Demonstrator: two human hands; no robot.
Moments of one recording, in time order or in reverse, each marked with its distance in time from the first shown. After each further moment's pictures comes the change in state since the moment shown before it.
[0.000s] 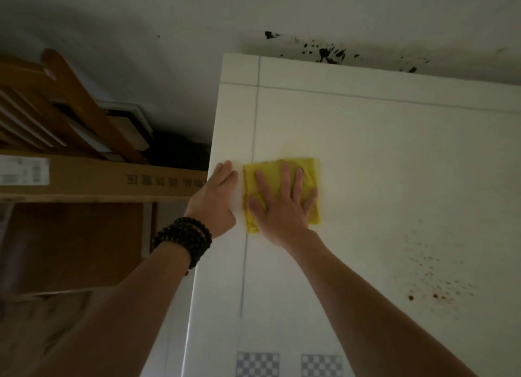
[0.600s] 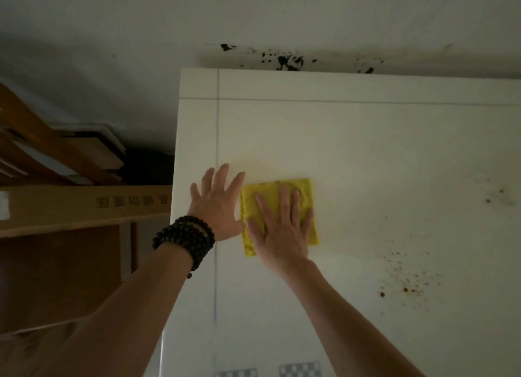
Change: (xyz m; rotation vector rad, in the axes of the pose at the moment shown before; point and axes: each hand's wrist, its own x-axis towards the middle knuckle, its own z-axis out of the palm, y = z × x) left_hand 0.037 0.063 0.003 0.253 -0.194 0.064; right_hand -0.032 0.053 -0.004 0.044 0.057 0.122
